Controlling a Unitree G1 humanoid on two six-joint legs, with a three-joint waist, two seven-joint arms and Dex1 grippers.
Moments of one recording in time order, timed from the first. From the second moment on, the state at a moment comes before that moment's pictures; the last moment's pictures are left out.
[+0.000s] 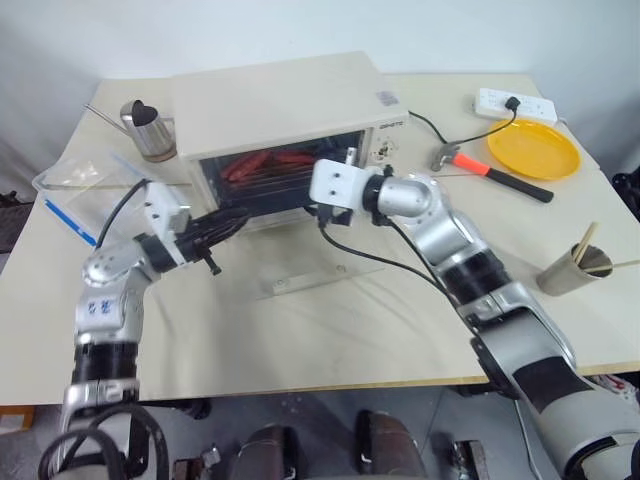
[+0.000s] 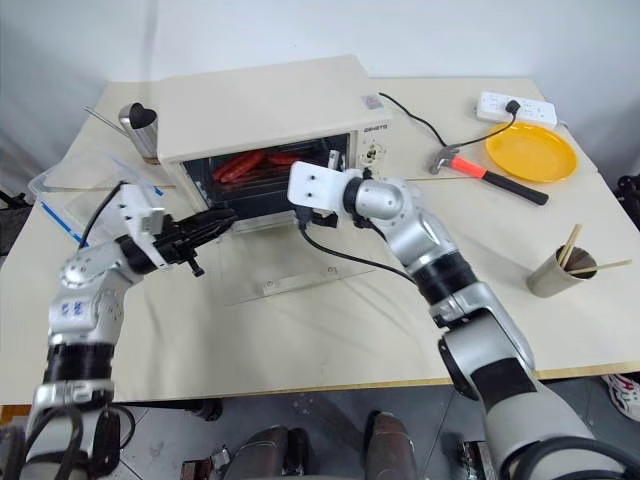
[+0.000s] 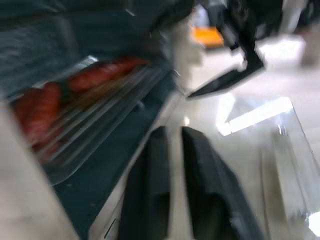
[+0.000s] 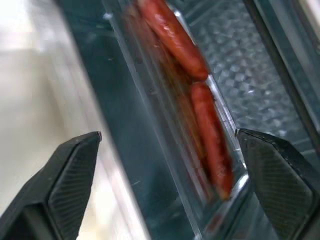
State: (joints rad) left arm -0.42 0.48 0.27 0.10 -0.42 0.16 -0.87; right arm -1.11 -0.30 0.42 0.56 -0.32 -0.05 0.61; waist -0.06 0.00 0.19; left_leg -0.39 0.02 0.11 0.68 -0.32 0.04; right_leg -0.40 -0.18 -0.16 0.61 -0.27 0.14
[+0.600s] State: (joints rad) left arm 0.02 0.21 0.43 -0.42 -0.67 0.10 -0.55; right arm -1.27 -0.09 0.57 1.01 -0.62 -0.20 0.27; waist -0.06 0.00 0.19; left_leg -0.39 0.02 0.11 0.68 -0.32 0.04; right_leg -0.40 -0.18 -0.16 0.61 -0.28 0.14
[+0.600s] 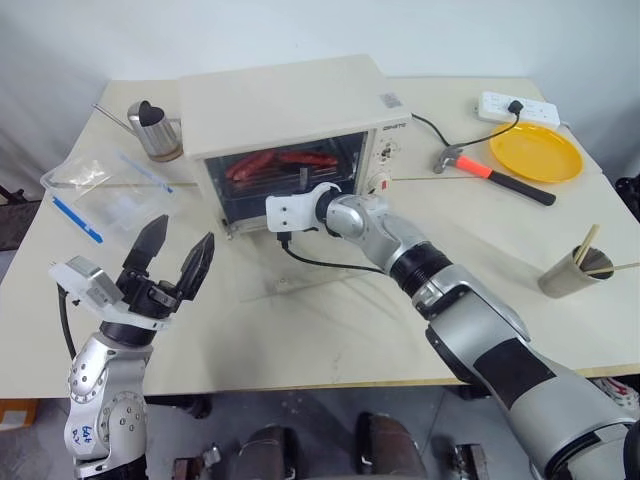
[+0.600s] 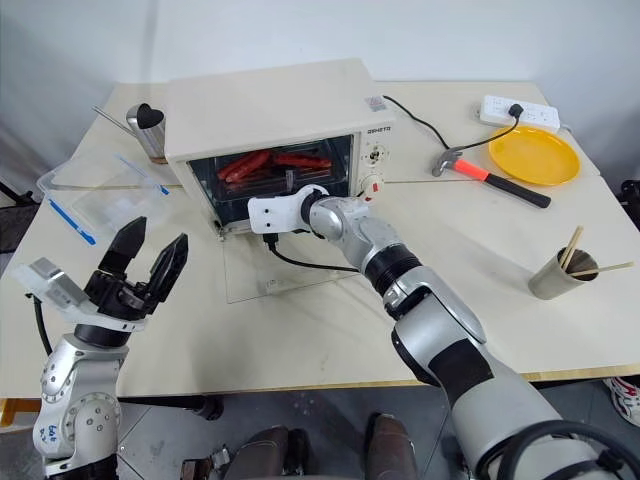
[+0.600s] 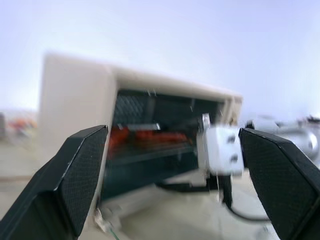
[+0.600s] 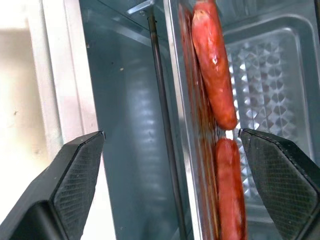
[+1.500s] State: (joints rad) left arm -0.16 0.31 0.33 -0.25 -0.68 0.15 -0.55; right arm -1.17 -0.11 0.62 0.81 -0.79 0.05 0.12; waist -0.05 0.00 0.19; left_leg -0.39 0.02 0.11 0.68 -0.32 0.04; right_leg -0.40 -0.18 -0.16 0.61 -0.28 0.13
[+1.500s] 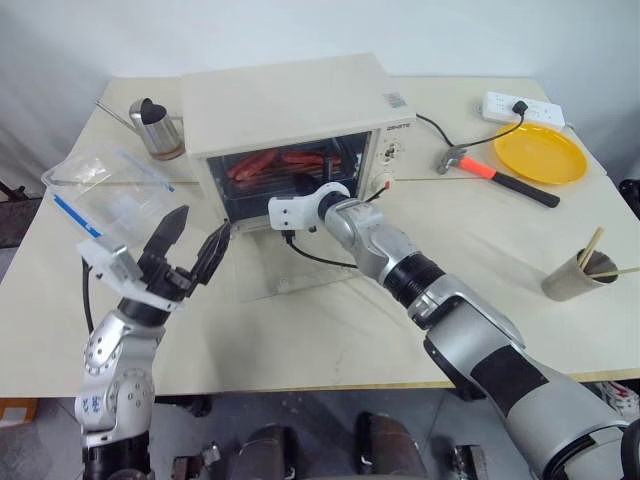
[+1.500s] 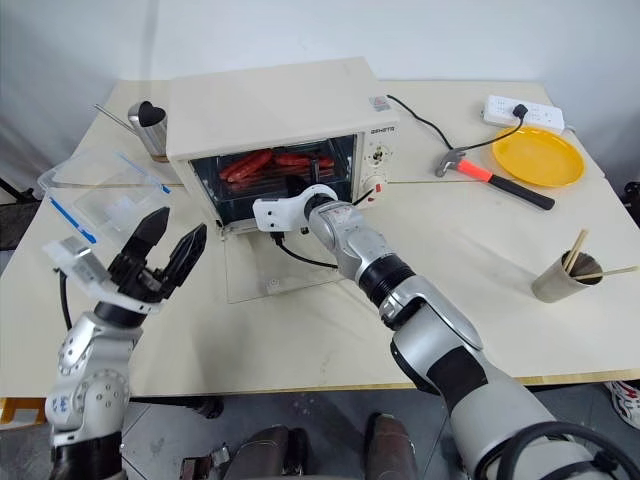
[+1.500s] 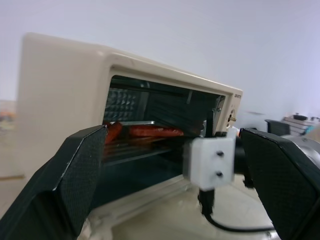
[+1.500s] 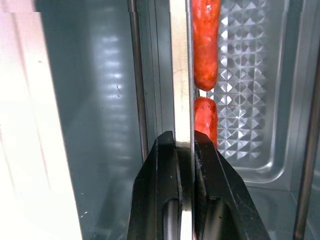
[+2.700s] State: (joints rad) left arm -0.24 0.41 0.36 -0.14 -0.71 0.26 -0.62; right arm -0.68 -0.34 0.60 -0.01 -0.96 0.14 0.31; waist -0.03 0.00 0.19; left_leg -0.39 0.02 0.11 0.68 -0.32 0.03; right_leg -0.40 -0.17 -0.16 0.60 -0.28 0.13
